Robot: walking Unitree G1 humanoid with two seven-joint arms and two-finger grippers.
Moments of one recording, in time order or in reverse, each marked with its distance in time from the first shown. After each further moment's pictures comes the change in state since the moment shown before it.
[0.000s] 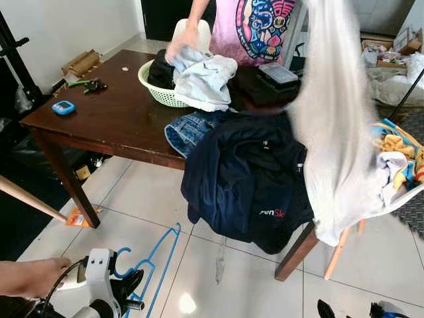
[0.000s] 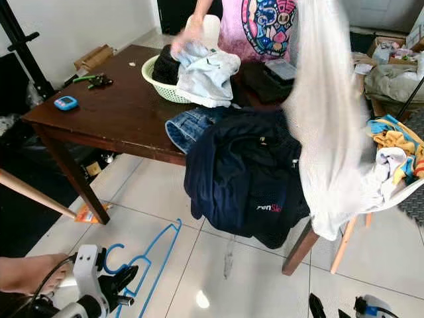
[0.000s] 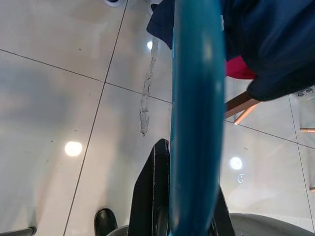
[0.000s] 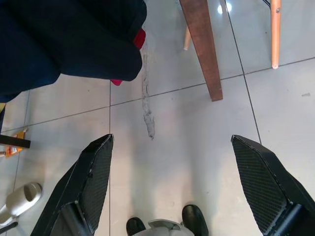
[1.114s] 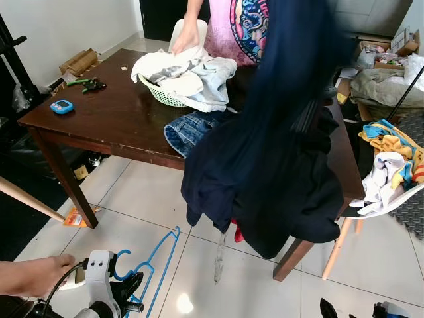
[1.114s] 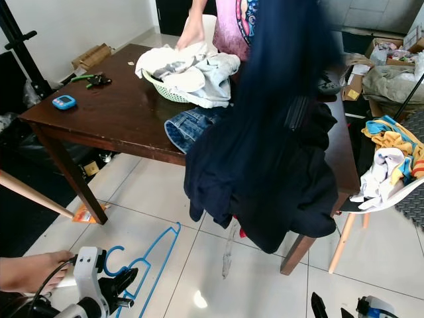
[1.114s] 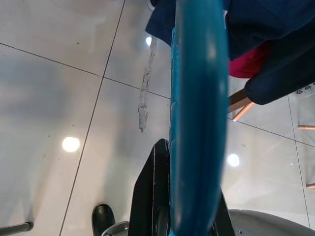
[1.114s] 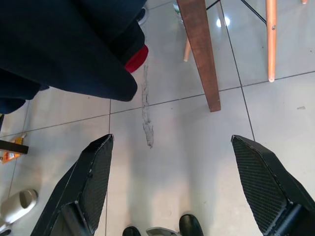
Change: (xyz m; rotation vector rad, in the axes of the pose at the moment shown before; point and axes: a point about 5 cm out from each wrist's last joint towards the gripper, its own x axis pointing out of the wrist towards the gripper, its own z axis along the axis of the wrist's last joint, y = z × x) left arm 0.001 0.002 -0.005 -0.011 0.017 0.006; right arm -0.003 0.006 0.005 -0.027 -0.042 0.018
